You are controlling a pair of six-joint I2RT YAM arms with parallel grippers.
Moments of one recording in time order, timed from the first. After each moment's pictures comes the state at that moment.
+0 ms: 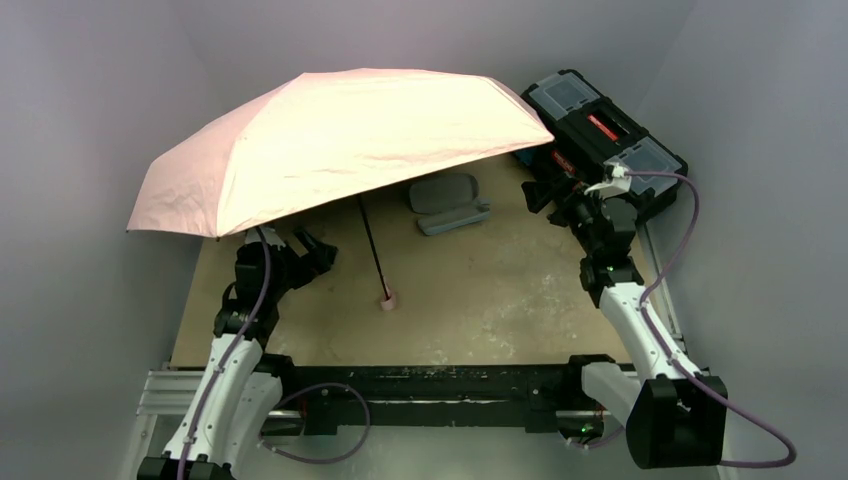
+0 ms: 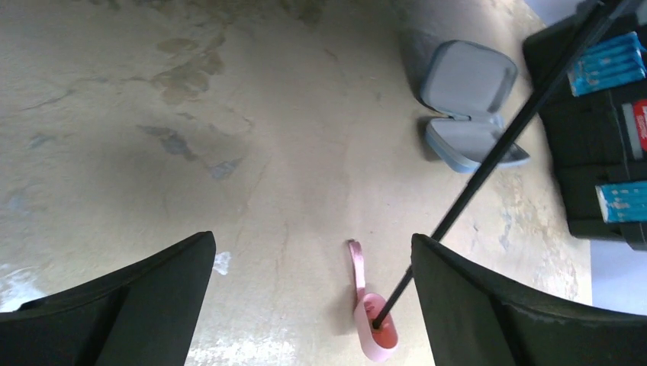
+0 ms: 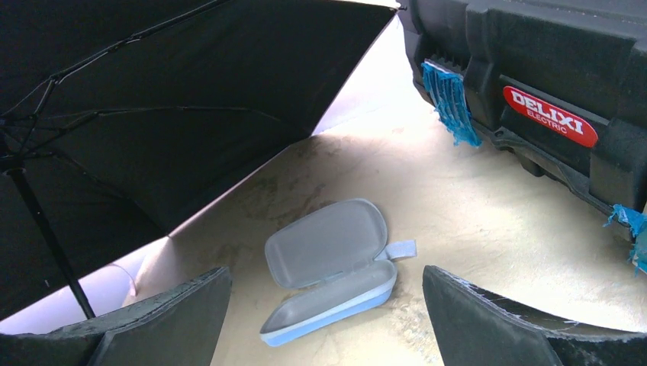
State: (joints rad) left arm -0.05 0.64 0.43 -0.29 0.12 -0.65; right arm 0.03 1.01 0.60 0.33 -0.24 0.62
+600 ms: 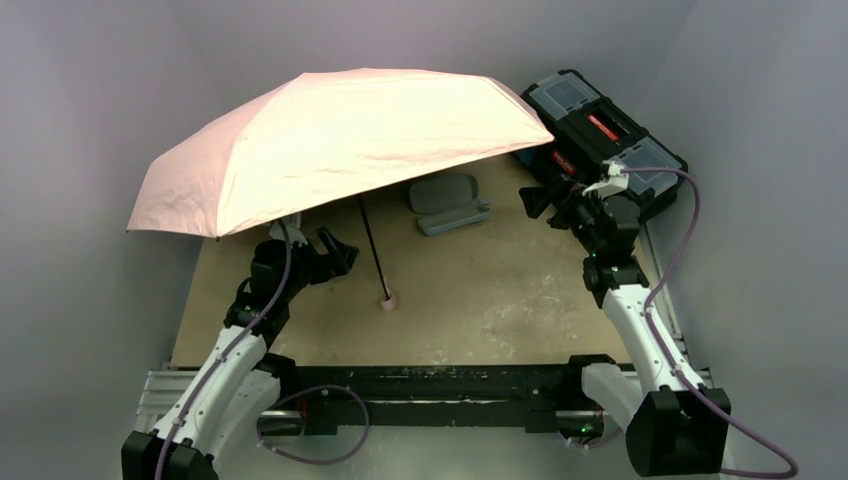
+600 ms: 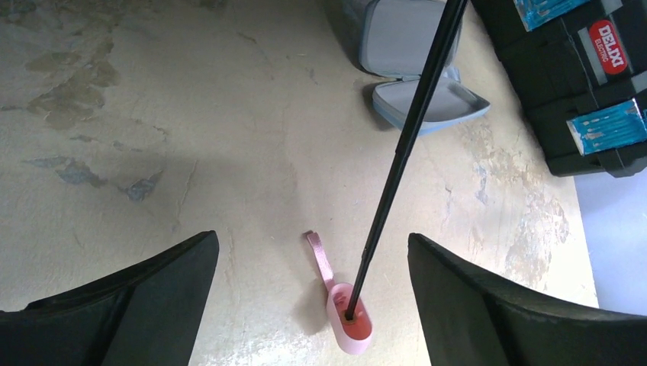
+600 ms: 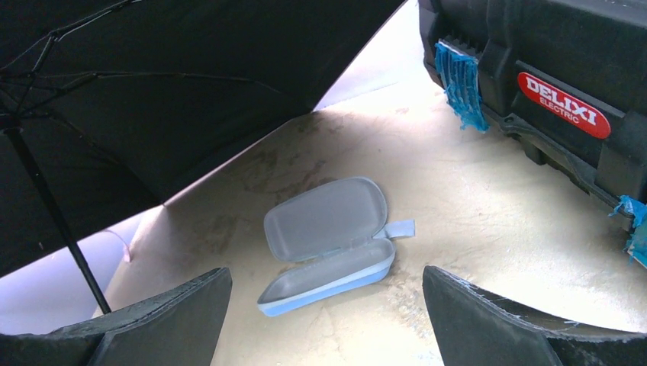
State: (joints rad) left arm -0.23 0.69 0.41 -0.12 0.13 -0.60; right arm 0.03 0.97 0.64 0.19 -0.29 0.55
